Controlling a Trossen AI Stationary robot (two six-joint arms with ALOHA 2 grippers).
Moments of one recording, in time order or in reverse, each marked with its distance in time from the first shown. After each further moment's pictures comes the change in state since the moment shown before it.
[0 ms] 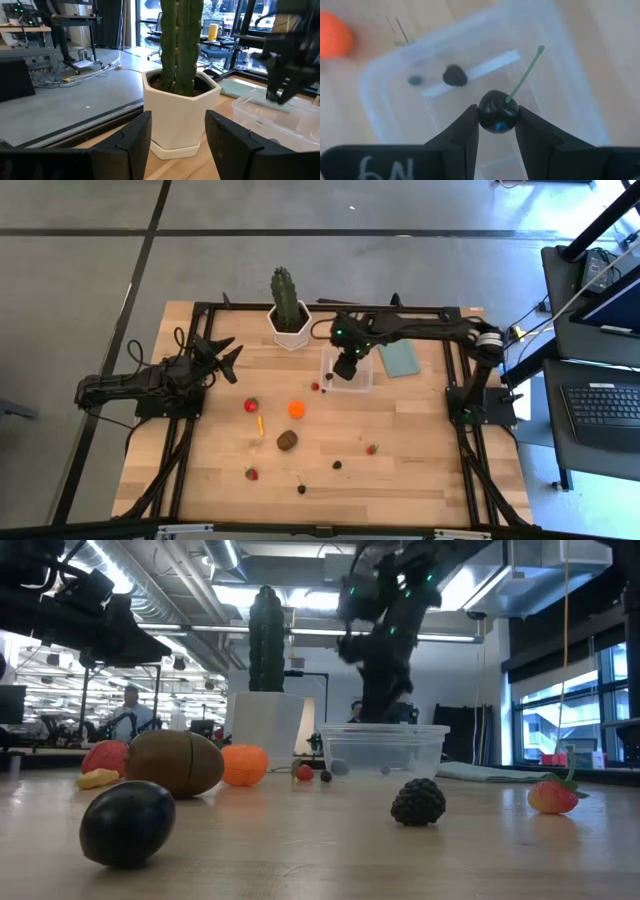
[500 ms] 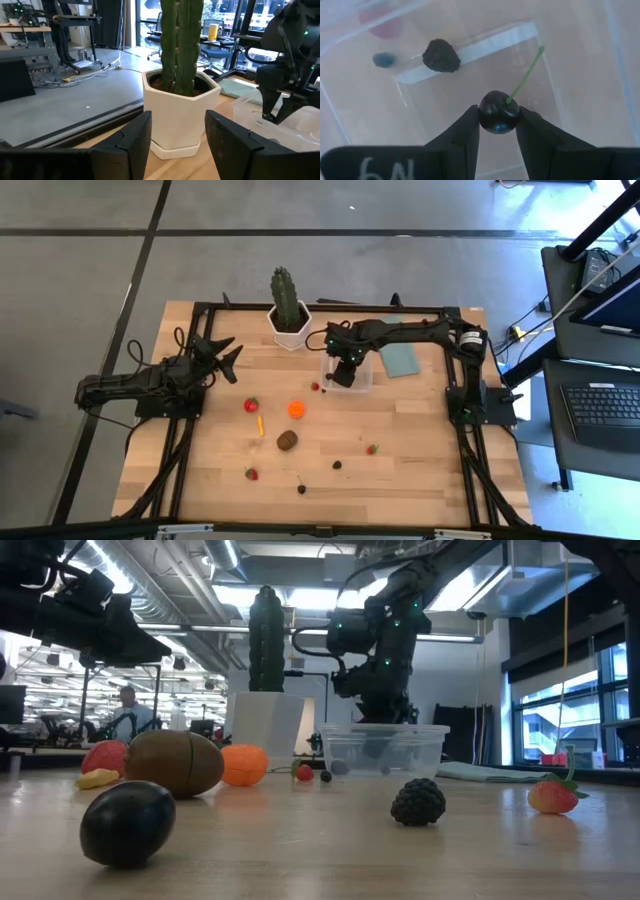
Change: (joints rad) left arm 0.000 0.000 0.000 0.000 0.000 0.000; right arm 0.003 0.124 0.001 -0.003 -0.001 -0.050
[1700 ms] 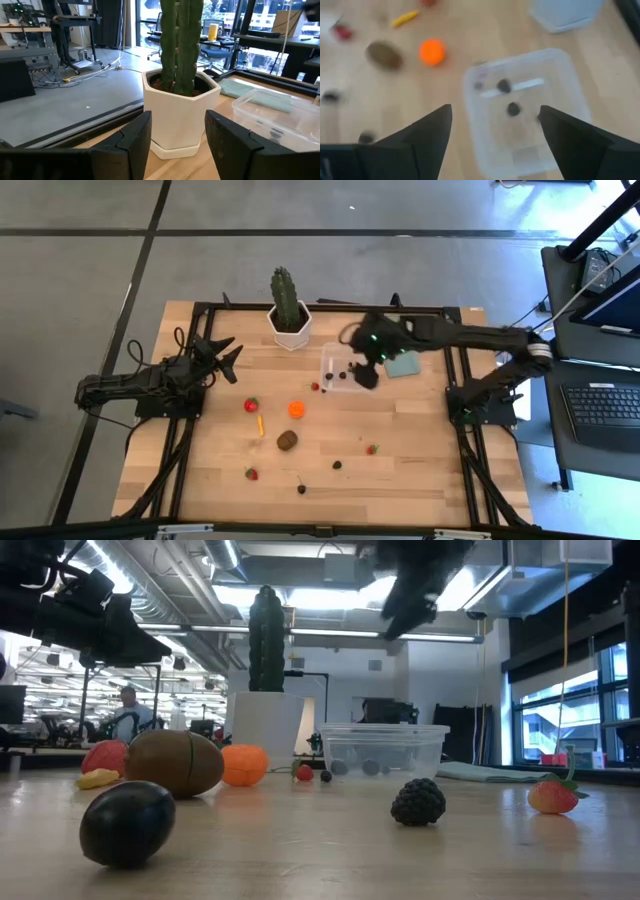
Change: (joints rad) left arm 0.000 0.000 0.000 0.000 0.000 0.002; right arm 0.158 -0.507 -0.070 -0.027 0.014 0.035
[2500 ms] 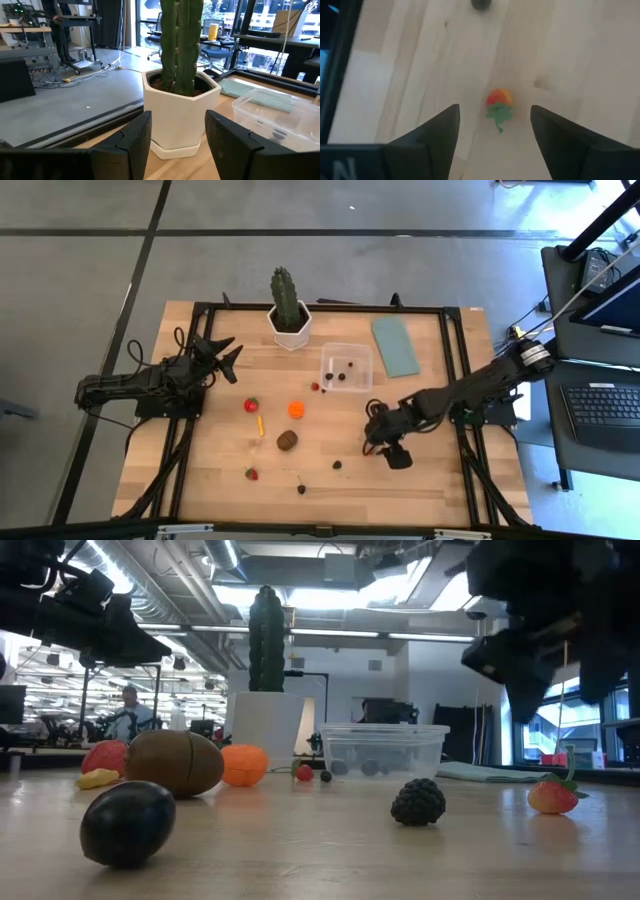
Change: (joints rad) left arm 0.000 0.000 0.000 -0.001 0.000 0.001; right arm 0.529 0.040 -0.445 0.310 -0.082 0.053
